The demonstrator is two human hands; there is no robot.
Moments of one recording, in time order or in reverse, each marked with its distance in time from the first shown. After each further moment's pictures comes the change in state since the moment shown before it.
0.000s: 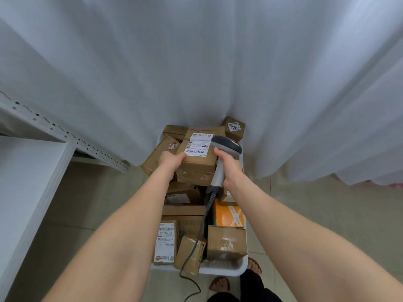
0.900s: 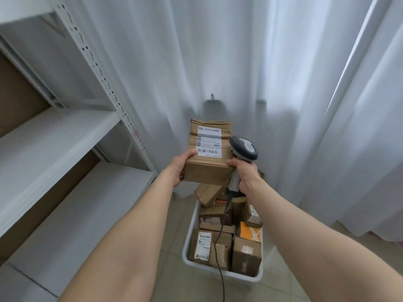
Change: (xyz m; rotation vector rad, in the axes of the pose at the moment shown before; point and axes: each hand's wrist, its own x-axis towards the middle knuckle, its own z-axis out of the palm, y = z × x) left_hand -0.336 0.040 -0.252 -0.478 -0.141 0.209; right_hand -0.375 -0.042 0.020 -0.060 -0.239 -0.405
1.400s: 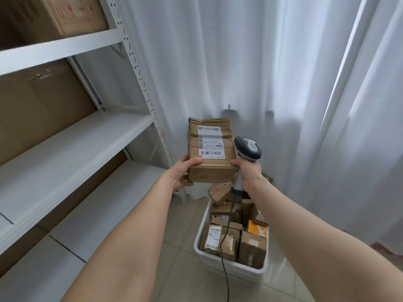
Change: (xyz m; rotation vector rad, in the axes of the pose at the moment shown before) left_hand -0.147 -0.036 -0.056 -0.021 -0.132 0.099; right_hand -0.141 0.006 -0.007 -0.071 -0.078 -0.090
